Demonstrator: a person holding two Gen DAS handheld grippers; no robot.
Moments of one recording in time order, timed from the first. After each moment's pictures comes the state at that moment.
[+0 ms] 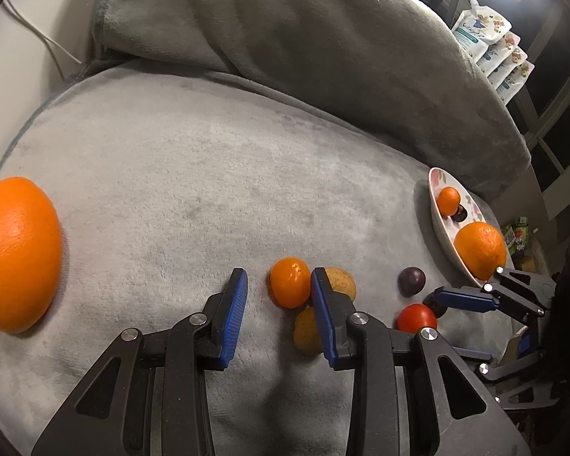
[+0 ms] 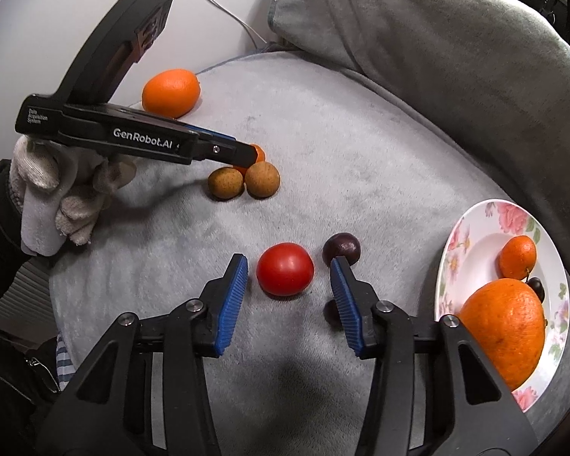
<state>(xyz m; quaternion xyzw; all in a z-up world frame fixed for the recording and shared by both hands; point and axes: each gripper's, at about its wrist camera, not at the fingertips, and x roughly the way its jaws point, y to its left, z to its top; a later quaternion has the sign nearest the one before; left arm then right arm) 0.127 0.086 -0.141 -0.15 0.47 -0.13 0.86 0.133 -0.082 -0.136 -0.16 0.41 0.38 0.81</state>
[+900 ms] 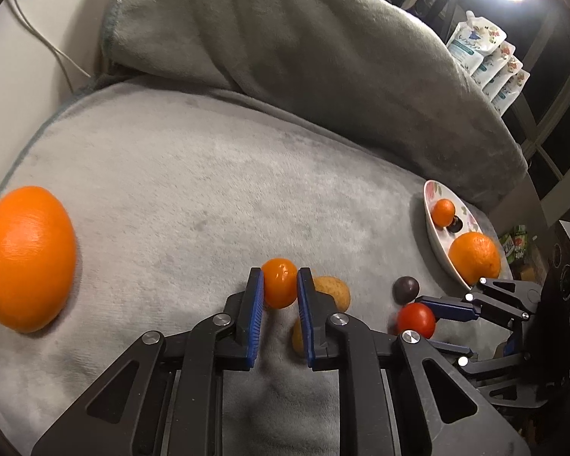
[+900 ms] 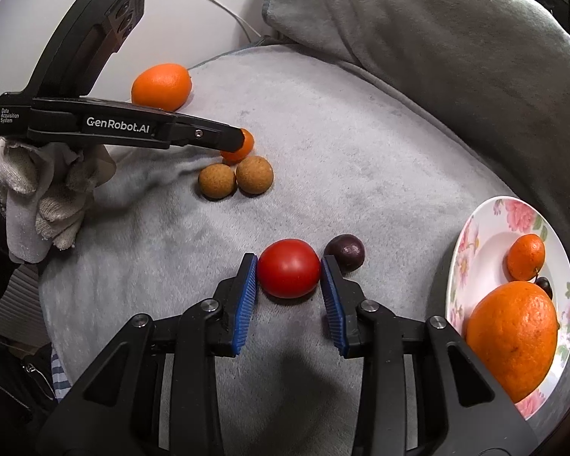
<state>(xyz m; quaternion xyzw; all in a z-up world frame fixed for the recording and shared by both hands) 0.121 0.091 -0.131 -0.15 0.45 -0.12 0.87 0.135 -0.070 -0.145 -0.16 0.42 0.36 0.82</state>
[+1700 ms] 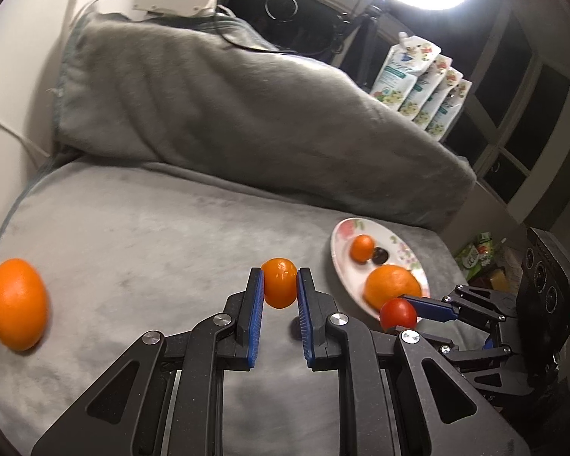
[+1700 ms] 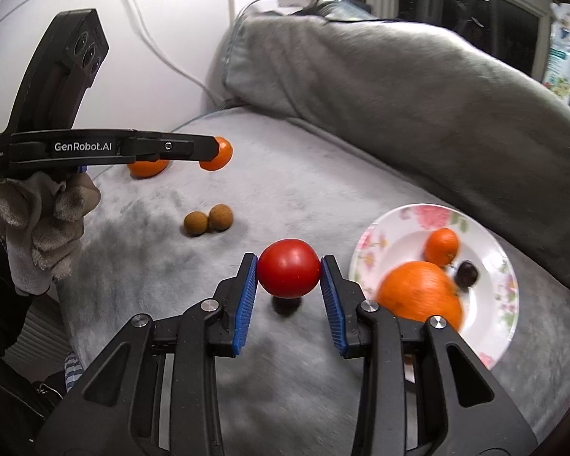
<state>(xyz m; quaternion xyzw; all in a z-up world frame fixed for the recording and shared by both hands) 0.109 0.037 -0.066 -0.14 0.37 -0.18 0.90 0.112 -0.136 -0.084 -0.11 0.36 0.31 0.87</state>
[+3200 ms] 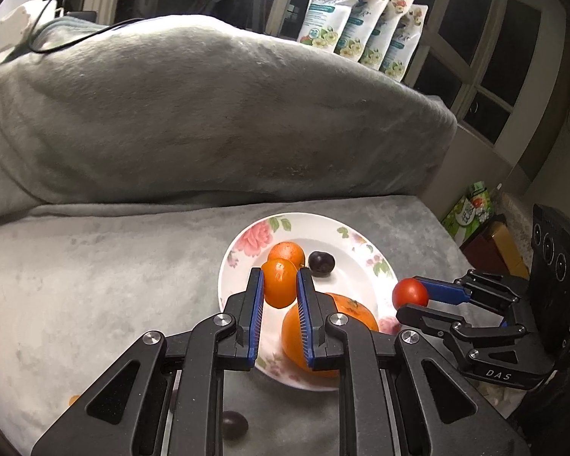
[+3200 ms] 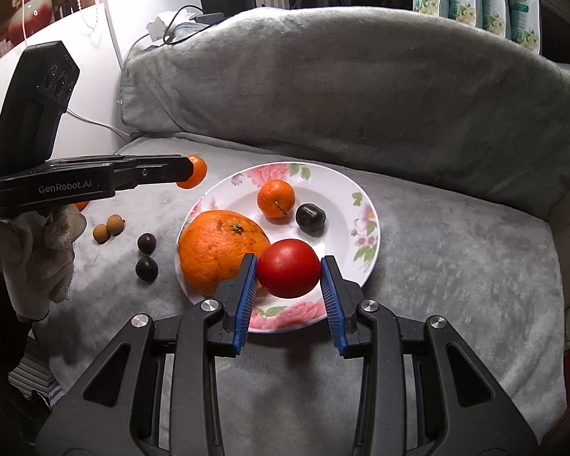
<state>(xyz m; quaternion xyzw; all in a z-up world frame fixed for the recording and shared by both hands) 0.166 -0.099 -0.072 -0.04 0.39 -0.24 0.89 0.141 -0.277 -0.099 -0.01 0.38 0.21 0.90</state>
